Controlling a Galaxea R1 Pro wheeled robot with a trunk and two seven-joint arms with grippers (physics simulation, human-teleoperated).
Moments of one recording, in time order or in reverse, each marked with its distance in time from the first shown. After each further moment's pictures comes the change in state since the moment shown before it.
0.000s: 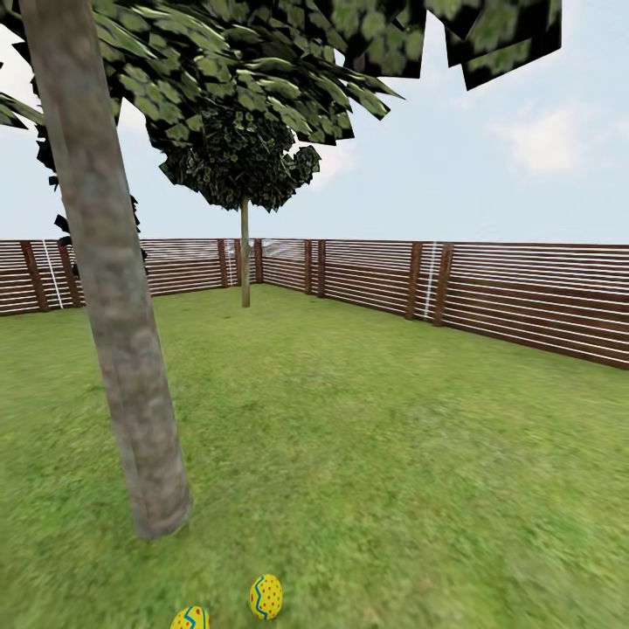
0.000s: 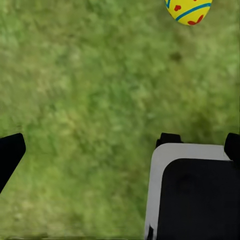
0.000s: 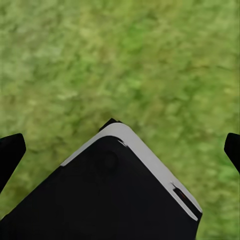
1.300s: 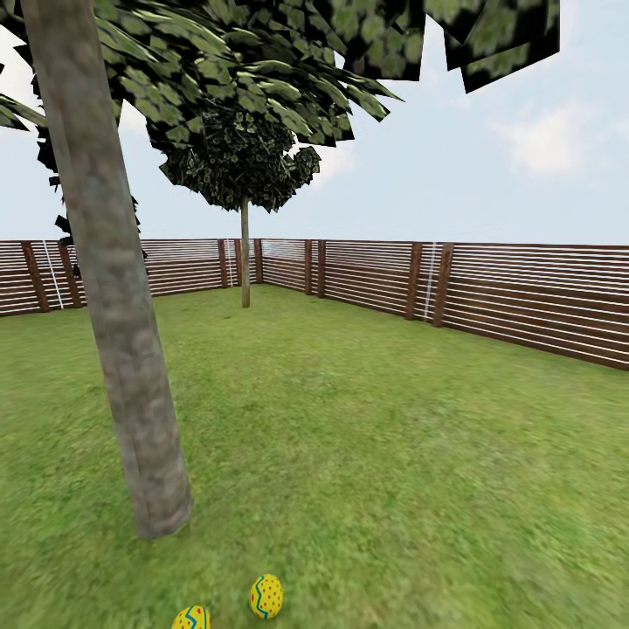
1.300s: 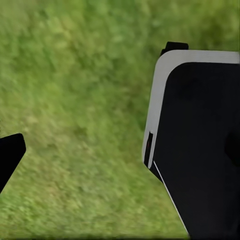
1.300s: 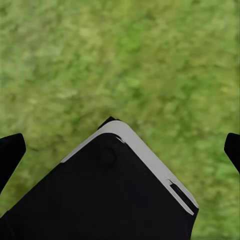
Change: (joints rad) left arm -0.001 0.000 0.002 0.002 0.002 0.360 0.002; right arm 0.000 0.000 0.000 0.000 0.000 0.000 0.000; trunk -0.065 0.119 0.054
